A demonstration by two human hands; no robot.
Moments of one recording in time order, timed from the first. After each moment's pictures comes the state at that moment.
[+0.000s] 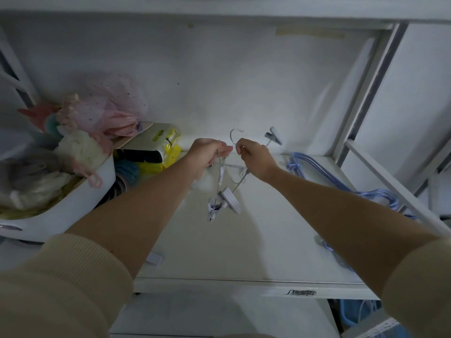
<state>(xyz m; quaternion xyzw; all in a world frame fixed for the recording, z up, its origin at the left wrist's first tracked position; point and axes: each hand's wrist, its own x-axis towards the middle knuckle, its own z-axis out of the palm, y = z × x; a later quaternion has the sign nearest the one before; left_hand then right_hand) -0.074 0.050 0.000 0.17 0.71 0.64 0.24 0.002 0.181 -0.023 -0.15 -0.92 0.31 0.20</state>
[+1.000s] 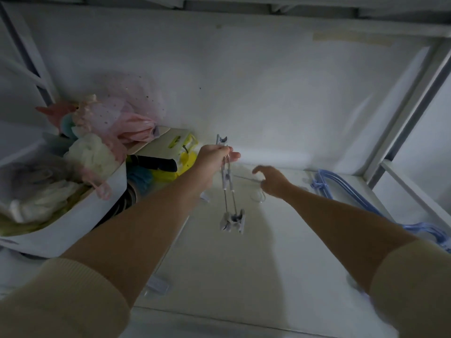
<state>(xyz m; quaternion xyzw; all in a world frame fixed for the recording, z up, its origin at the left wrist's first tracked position) -0.126 0.049 -0.014 0.15 0.65 0.72 0.20 -0.066 0.226 -0.079 -0.18 -0.95 0.24 0.03</state>
